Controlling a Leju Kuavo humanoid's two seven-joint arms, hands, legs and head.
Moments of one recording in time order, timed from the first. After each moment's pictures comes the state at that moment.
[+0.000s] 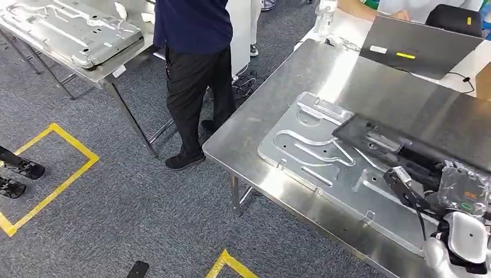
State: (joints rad) left arm -0.03 -0.07 0.48 -0.20 -0.76 0.14 -0.42; right arm -0.12 -0.40 -0.11 -1.23 1.32 -0.18 0.10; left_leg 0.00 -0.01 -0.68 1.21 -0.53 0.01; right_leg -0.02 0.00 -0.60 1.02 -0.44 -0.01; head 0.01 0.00
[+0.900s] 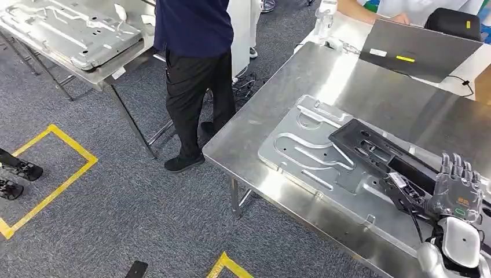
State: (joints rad) left arm -0.03 -0.08 0.53 -0.20 -0.74 0.09 -0.43; right arm -0.11 -0.38 -0.10 -1.20 1.32 -0.20 0.10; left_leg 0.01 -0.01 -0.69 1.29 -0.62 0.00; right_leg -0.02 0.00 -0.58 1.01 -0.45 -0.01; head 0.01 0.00
